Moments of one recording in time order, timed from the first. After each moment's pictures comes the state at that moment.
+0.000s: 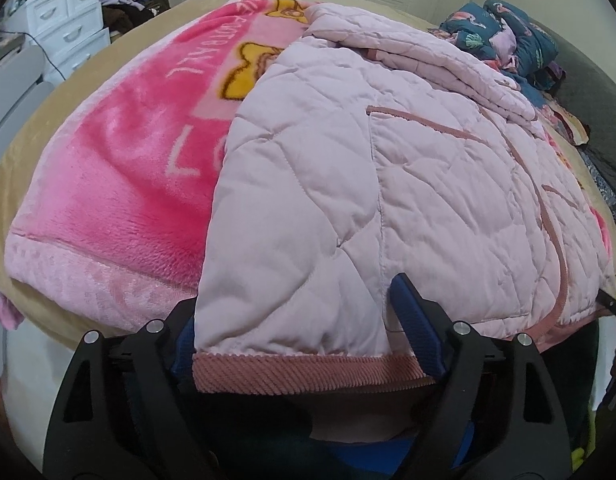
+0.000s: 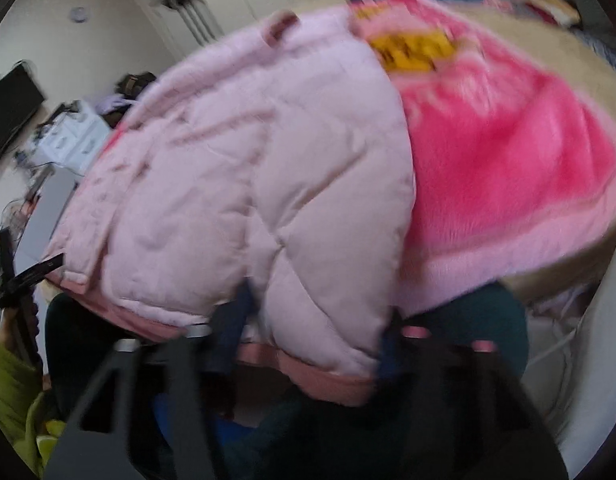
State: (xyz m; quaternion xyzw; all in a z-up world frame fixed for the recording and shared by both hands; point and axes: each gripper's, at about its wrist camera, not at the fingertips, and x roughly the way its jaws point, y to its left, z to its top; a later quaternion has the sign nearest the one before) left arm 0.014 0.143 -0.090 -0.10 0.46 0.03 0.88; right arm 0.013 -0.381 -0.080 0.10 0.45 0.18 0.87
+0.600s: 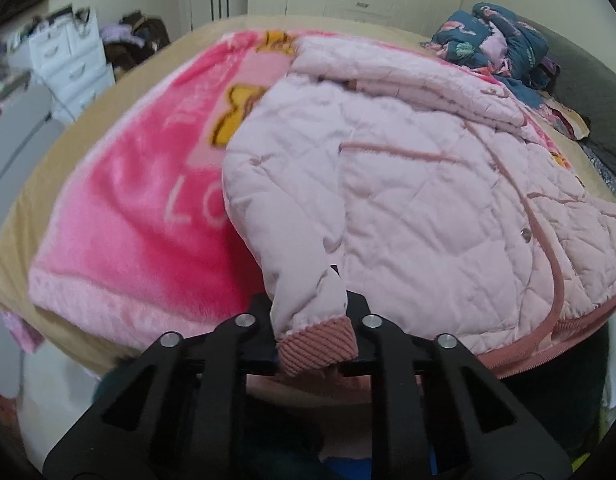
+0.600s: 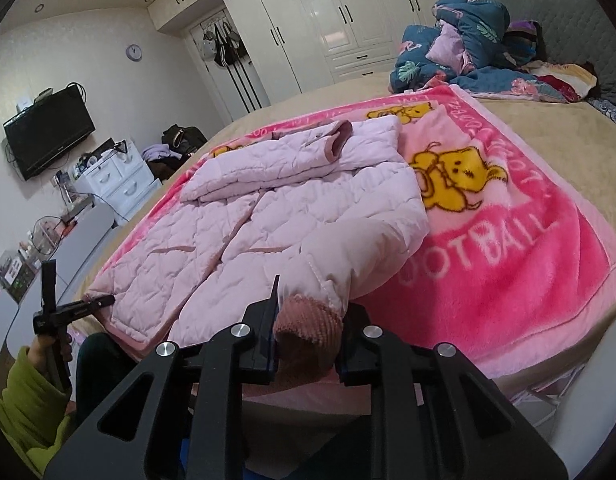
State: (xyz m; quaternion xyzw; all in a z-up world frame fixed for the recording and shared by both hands) left arm 0.012 0.114 -0.059 -0.05 0.42 0.05 0.91; right arm 0.015 -0.386 -0.001 0.12 0.33 0.22 0.91
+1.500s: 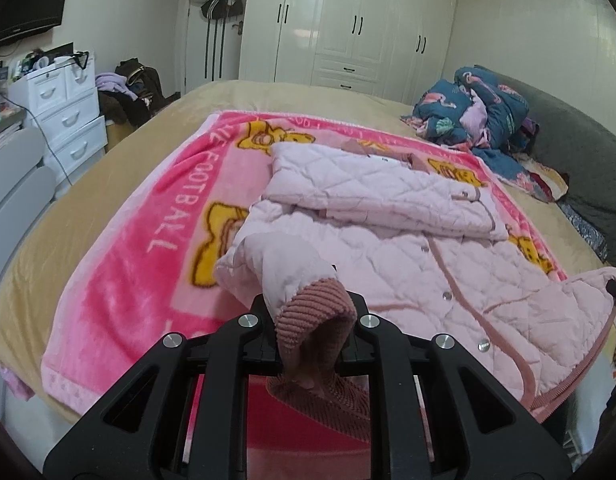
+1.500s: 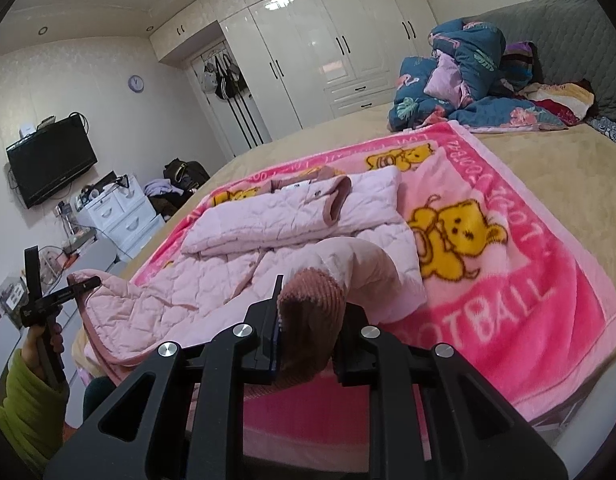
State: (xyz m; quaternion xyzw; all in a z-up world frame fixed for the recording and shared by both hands) left arm 0.061 0.111 0.033 -0.08 0.31 0.03 0.95; right arm 0.048 -0.393 0.043 0.14 0.27 0.22 0.93
